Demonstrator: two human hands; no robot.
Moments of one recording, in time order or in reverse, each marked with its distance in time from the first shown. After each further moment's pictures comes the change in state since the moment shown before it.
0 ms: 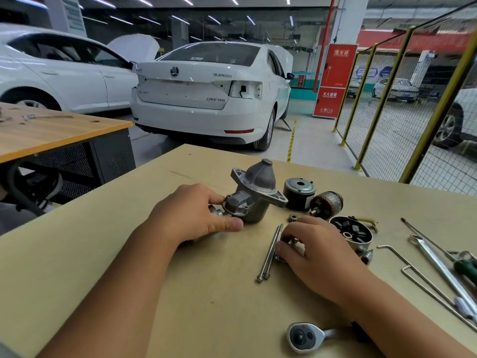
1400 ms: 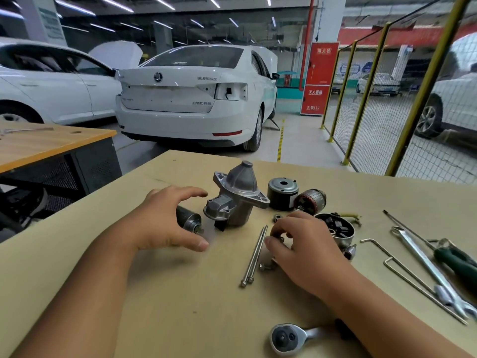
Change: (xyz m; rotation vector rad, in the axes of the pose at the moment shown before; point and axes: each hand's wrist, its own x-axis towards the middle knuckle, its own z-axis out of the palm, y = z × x) left_hand -0.003 -0.012 -0.015 -0.042 -0.099 0.080; right_hand 0.002 0.006 0.003 0.118 0.085 0.153
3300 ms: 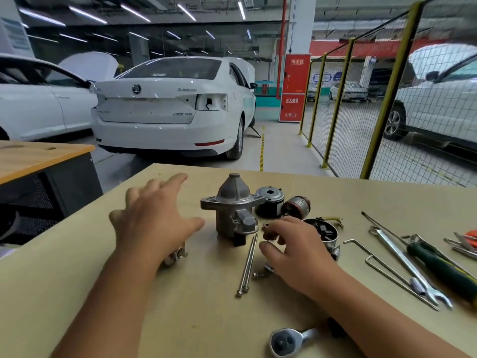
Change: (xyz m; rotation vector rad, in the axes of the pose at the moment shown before) left_hand 0.012 0.020 0.012 0.434 0.545 -0.158; right_hand 0.000 0.001 0.001 0.026 0.063 0.029
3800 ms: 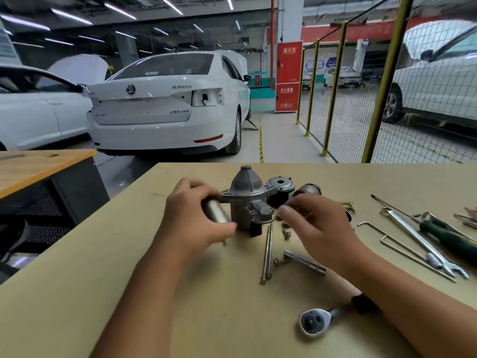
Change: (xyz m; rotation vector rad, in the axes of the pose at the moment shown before) left_hand -0.011 0.006 0.004 -0.634 -0.020 0.265; right_hand 0.003 -0.015 -0.013 0.301 0.164 -0.021
